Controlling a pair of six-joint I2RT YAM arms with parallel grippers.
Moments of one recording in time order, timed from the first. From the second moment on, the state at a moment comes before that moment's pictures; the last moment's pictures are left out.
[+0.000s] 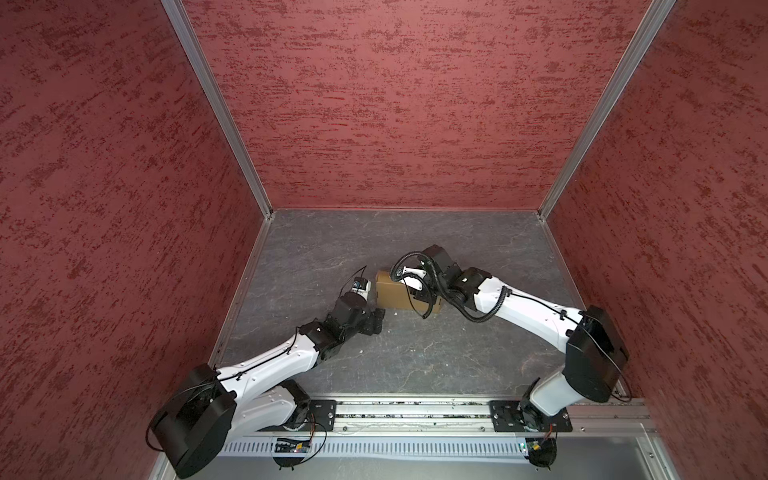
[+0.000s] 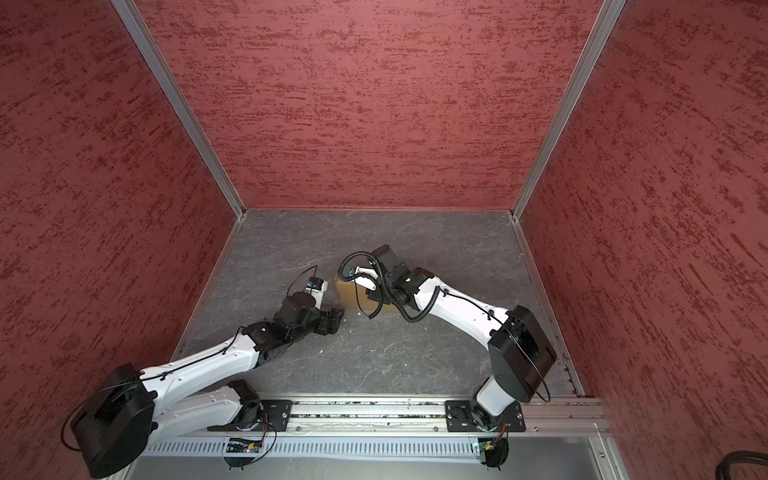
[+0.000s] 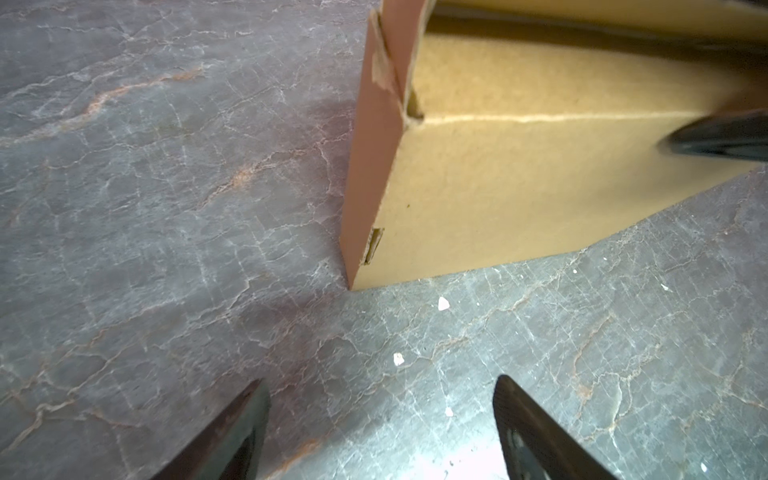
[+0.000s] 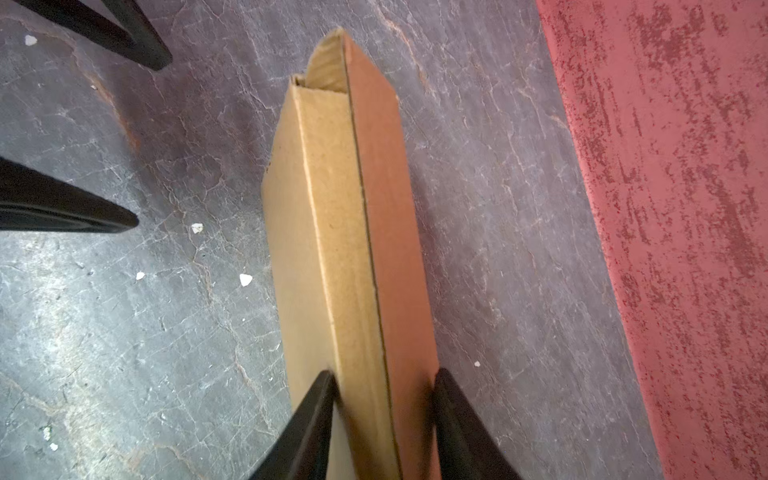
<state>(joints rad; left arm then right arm) -0.70 1.10 0.47 -0.08 -0.14 -0.40 0.77 1.59 1.19 -0.42 0.04 -0.63</state>
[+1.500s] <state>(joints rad) -0.31 1.25 0.63 0.10 0.37 -0.59 0.80 1.59 1.17 -0.37 0.06 -0.60</state>
